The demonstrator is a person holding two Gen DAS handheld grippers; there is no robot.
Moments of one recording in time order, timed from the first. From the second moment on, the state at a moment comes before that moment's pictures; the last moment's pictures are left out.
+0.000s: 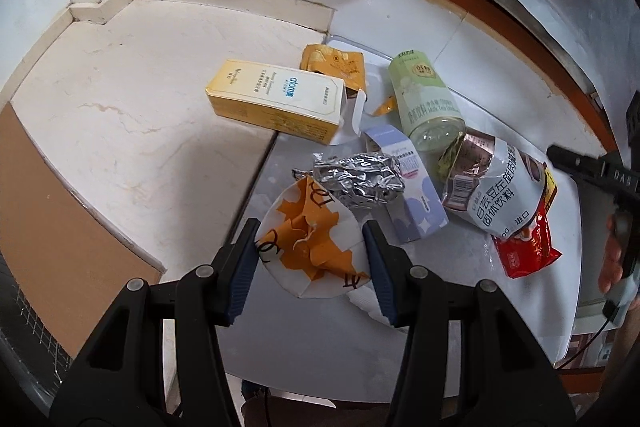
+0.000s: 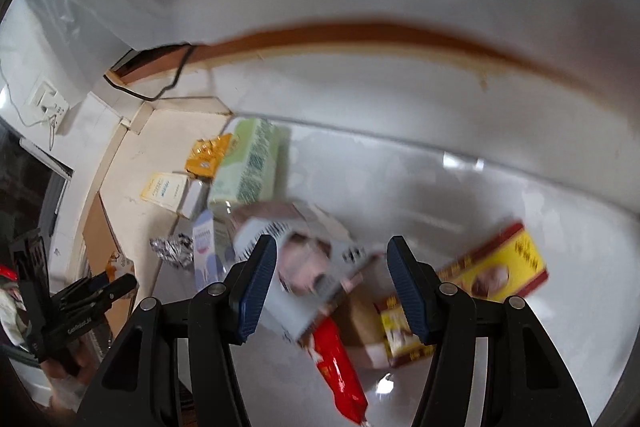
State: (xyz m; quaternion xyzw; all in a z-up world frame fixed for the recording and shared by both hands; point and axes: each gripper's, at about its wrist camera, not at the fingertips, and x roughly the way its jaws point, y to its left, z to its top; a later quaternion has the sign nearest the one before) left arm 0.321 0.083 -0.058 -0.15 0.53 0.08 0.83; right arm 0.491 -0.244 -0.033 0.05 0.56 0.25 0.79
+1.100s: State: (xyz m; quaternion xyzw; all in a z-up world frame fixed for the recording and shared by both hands) left arm 0.223 0.088 -0.019 -0.12 0.50 0.02 0.86; right arm 0.328 -0.169 0.048 0.02 0.41 0.34 0.85
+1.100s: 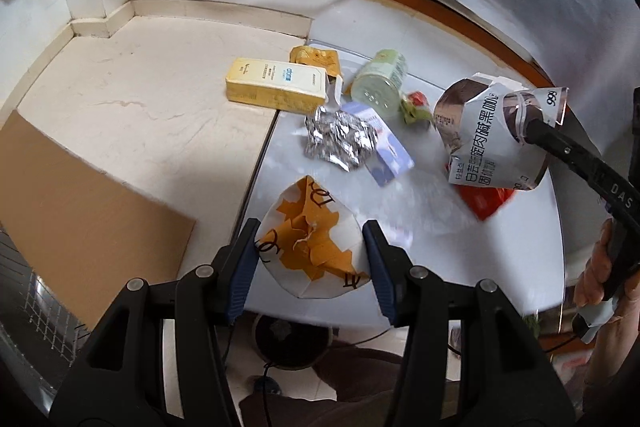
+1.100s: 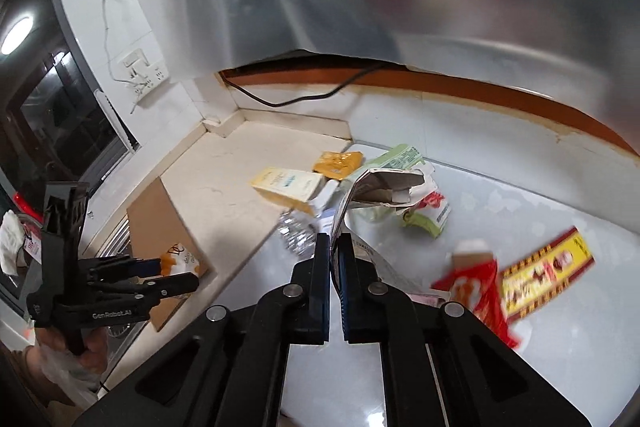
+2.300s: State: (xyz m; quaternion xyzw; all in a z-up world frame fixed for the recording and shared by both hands) left arm 0.058 0.009 -0.372 -0.10 0.66 -0.06 0.75; right arm 0.012 -0.176 -0.264 0.07 0.60 0.20 0.77
